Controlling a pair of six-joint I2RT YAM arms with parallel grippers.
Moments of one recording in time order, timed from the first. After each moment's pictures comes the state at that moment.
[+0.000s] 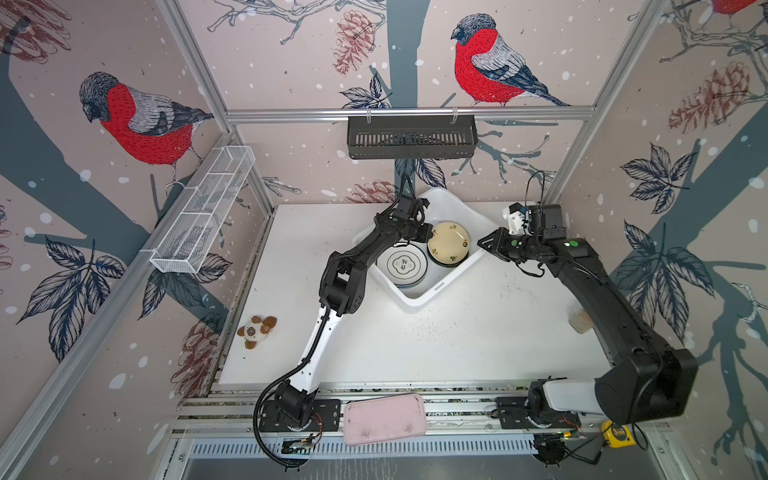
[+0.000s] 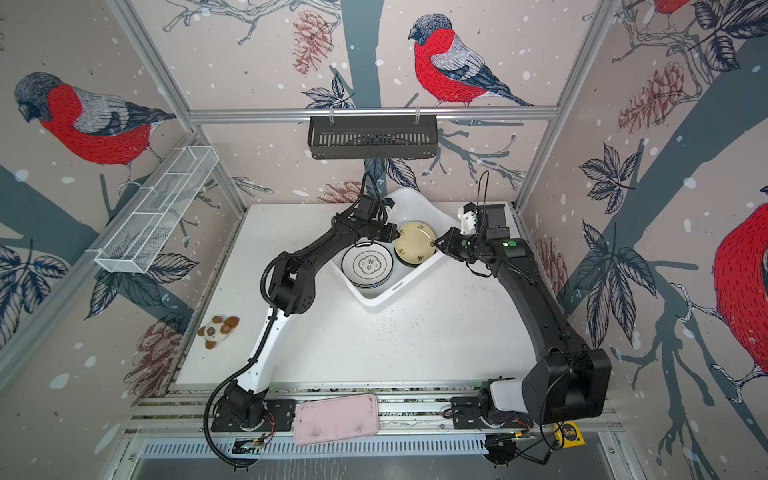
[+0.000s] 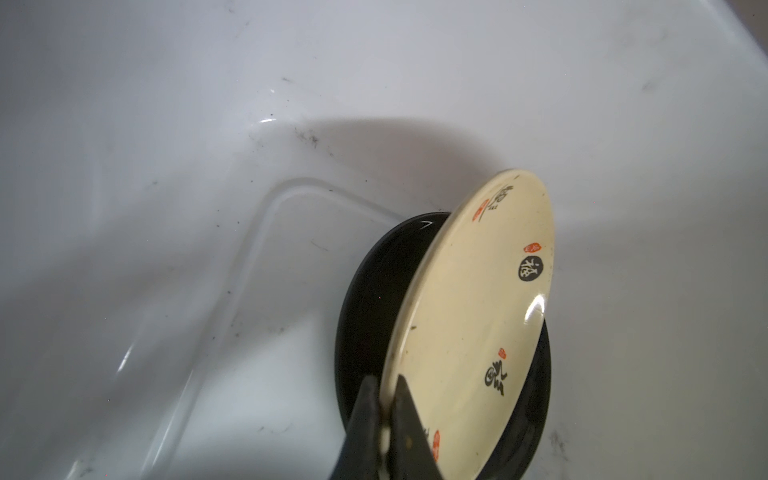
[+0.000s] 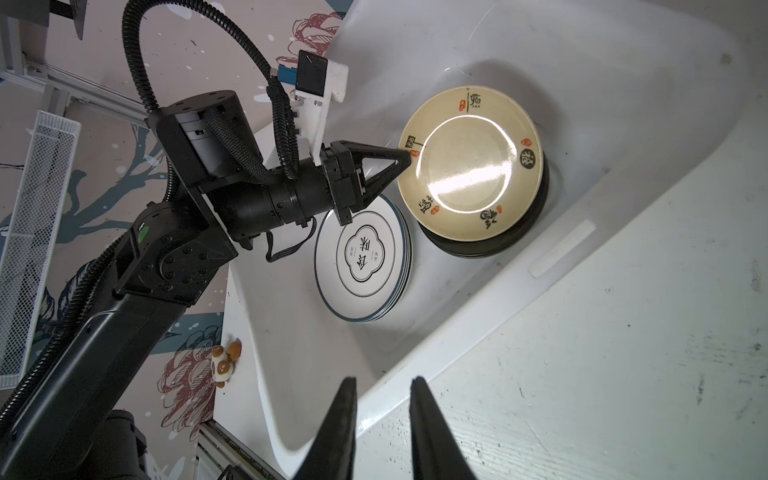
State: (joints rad) left arm -0.52 2.56 2.30 -0.52 0.42 -0.21; right arm 0.15 1.35 1.27 -0.66 -0.51 0.50
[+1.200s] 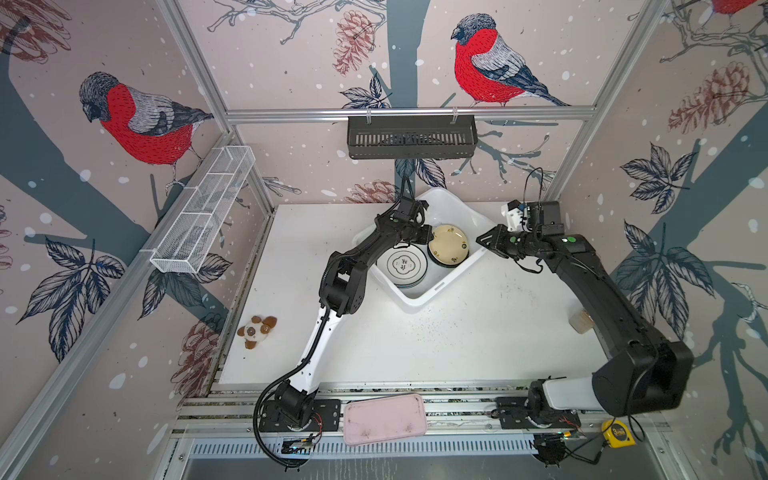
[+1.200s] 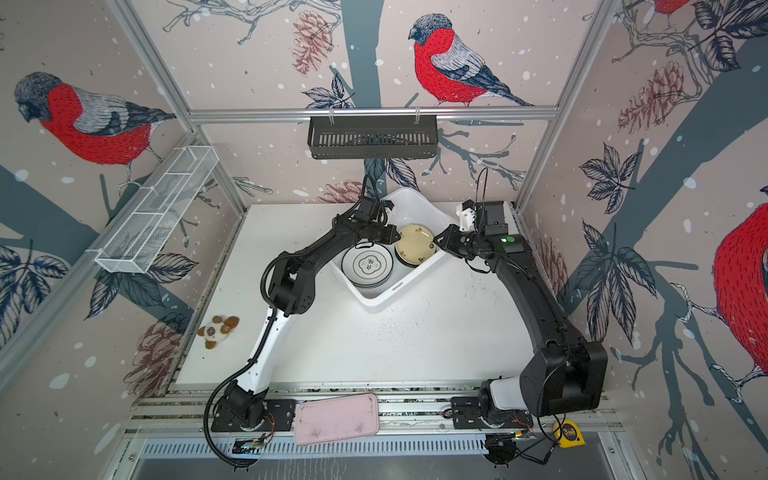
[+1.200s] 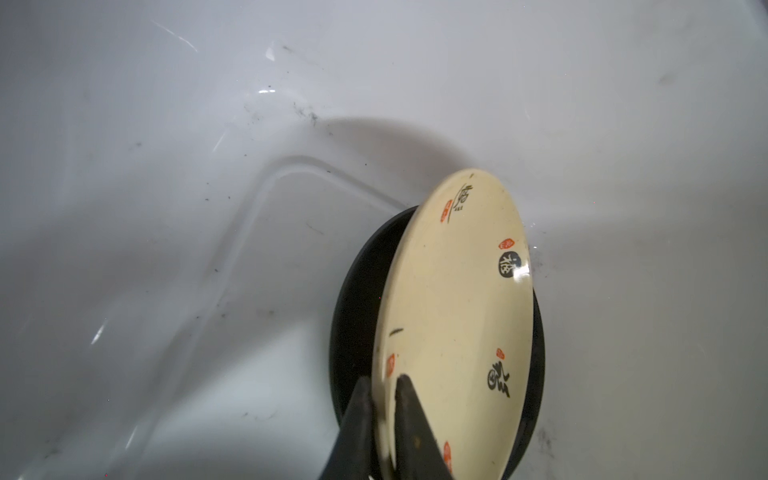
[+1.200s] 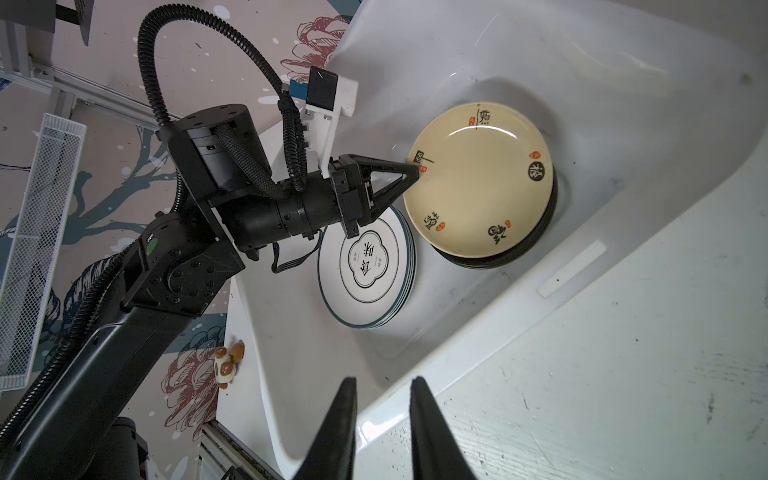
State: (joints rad) left arm -0.53 2.56 2.28 -0.52 0.42 -0.26; right arm 0.15 1.39 1.30 -0.66 -0.52 0.49
